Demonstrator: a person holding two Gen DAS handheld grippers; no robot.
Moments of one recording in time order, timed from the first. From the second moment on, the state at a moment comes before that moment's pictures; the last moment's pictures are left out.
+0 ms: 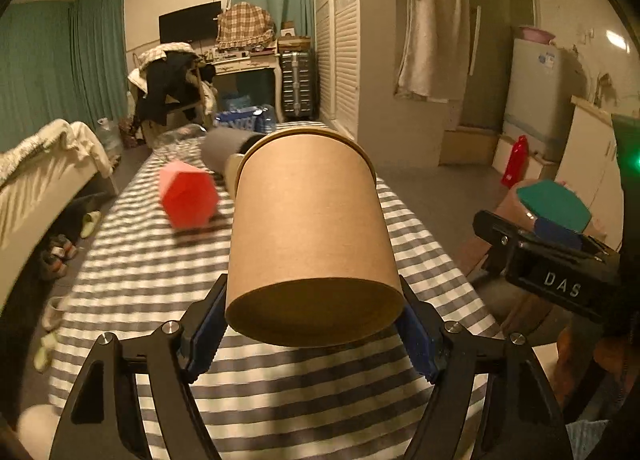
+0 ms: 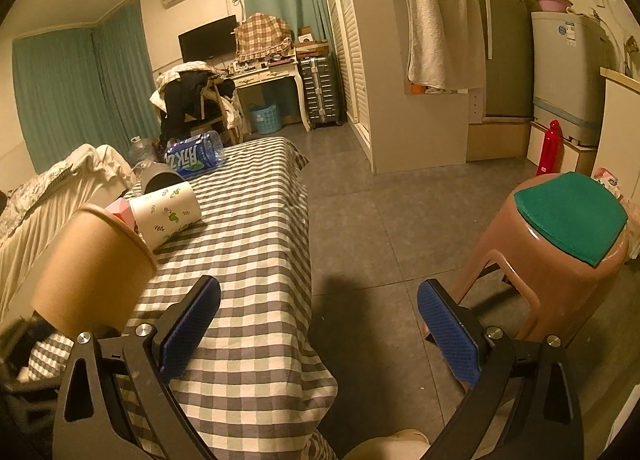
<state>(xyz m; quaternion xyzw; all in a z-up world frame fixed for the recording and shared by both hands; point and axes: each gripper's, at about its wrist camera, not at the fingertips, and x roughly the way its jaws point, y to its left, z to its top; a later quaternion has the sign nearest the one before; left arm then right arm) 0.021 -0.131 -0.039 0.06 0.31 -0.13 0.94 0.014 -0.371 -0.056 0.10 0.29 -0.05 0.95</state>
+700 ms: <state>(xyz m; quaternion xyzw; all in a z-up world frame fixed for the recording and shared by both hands) 0.062 -0.117 -0.019 0.20 0.47 -0.17 0.84 0.017 -0.363 -0.061 0.11 0.30 -0.03 0.95</state>
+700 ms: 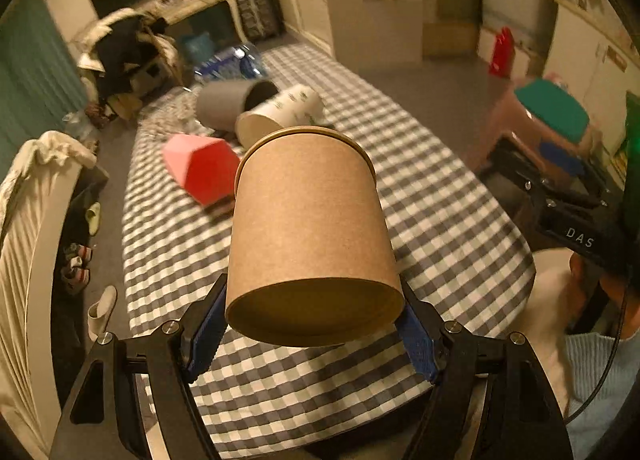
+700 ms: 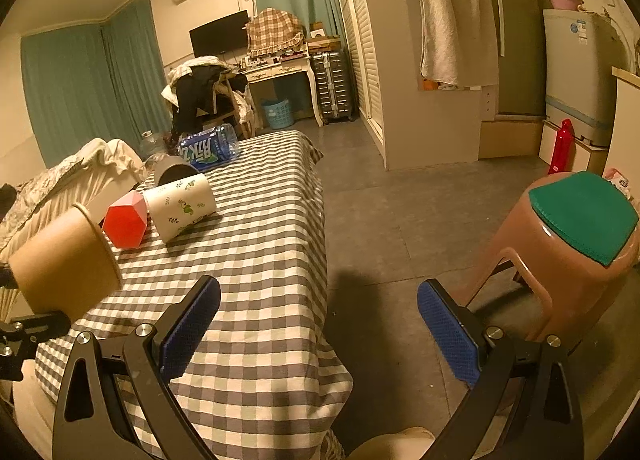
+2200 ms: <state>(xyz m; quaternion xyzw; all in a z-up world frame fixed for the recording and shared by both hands) 0.117 -0.149 -0.030 0.22 0.41 -0.20 0.86 0.028 -0.369 -0.073 0.13 0.31 -0.02 0.94</state>
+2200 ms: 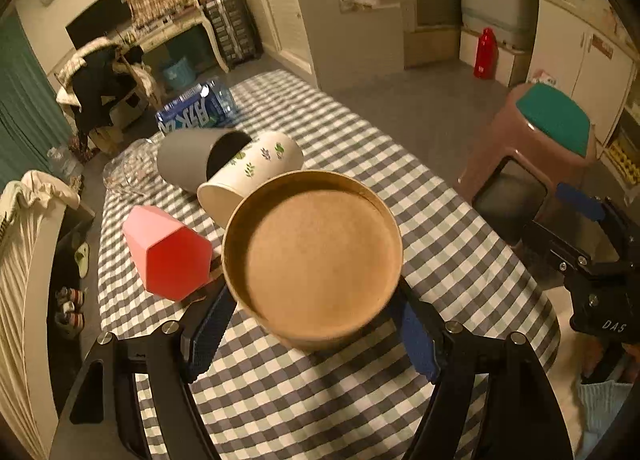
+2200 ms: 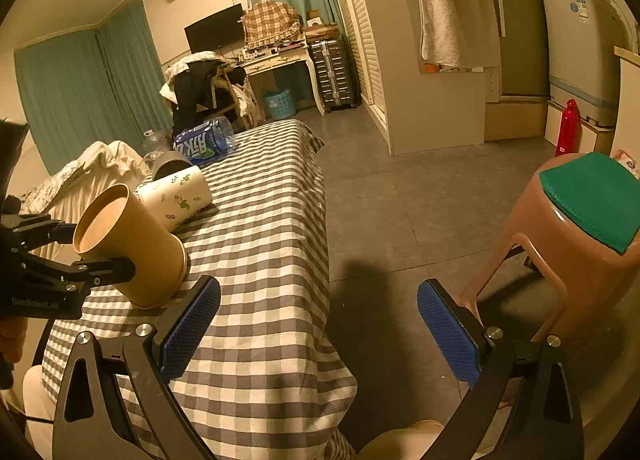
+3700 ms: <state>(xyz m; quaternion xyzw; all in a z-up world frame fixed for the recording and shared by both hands) -0.009 -0.009 0.016 -0.03 0.18 -0.04 0.98 -0.013 -0.251 0.008 -0.01 0.22 0.01 0.98</state>
